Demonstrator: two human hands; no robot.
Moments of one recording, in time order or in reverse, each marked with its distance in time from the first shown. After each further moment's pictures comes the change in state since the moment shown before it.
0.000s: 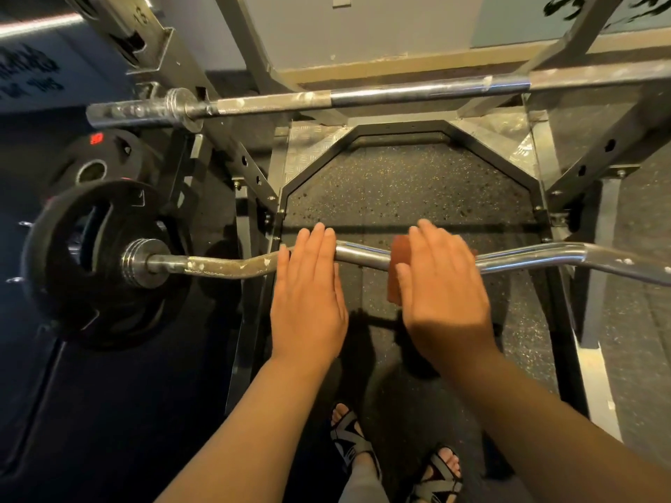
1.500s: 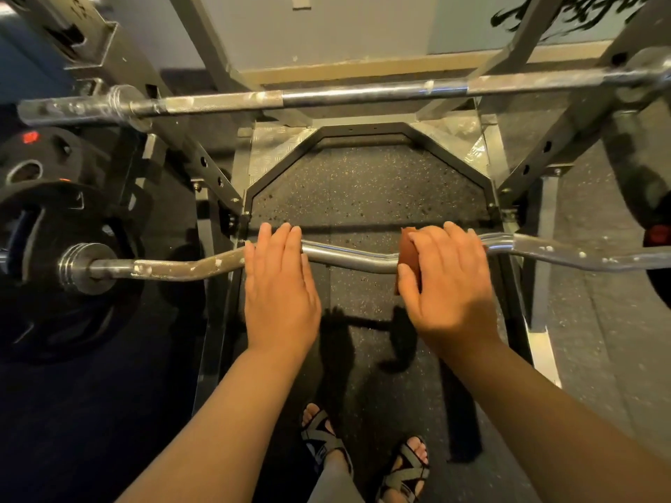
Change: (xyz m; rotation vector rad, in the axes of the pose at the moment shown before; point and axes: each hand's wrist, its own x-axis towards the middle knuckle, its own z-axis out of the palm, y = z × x) left_hand 0.005 0.030 0.008 -0.108 0.045 -0.086; right_hand -0.018 0.059 -0.027 -0.101 0.143 0.003
